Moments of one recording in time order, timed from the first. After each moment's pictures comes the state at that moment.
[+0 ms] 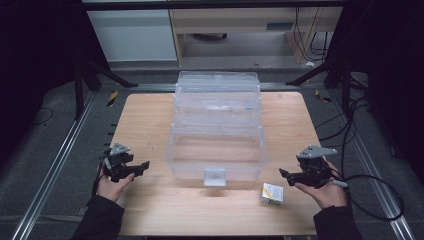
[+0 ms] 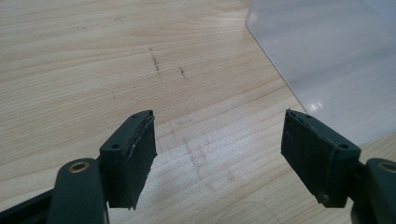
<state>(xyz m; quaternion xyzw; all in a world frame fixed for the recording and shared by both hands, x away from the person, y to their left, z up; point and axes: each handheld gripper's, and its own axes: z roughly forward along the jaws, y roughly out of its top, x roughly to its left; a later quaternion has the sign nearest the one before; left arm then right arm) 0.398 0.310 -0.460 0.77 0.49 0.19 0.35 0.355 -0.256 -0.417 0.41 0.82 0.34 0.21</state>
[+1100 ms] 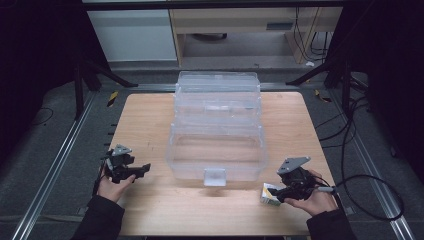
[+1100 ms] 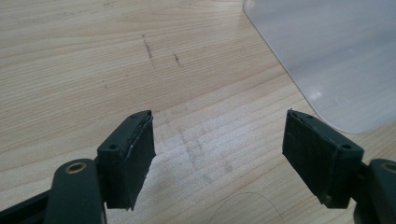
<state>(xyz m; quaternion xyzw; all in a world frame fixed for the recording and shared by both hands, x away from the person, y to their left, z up) 0.398 0.309 -0.464 0.78 0.49 0.18 0.34 0.338 -0.215 -0.426 0.31 0.90 0.27 0.13</state>
